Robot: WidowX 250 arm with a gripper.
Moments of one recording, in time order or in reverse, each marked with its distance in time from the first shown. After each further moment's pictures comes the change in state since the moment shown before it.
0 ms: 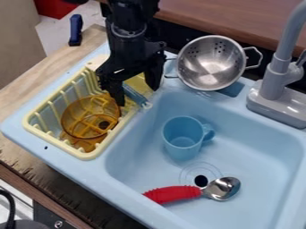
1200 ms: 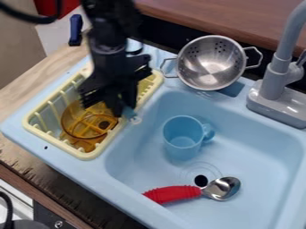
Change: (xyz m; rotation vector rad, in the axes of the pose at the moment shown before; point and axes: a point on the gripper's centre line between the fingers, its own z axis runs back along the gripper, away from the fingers) arm -0.016 0.035 0.012 -0.035 0.007 0.032
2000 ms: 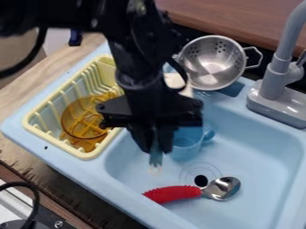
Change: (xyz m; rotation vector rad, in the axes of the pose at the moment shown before) arm -0.101 0.002 0.037 -0.158 0.037 -0.768
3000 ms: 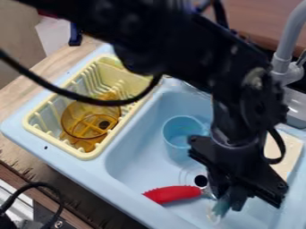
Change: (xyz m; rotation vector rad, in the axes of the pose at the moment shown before) arm -0.043 -0.079 -0.045 -0.059 0.096 -0.566
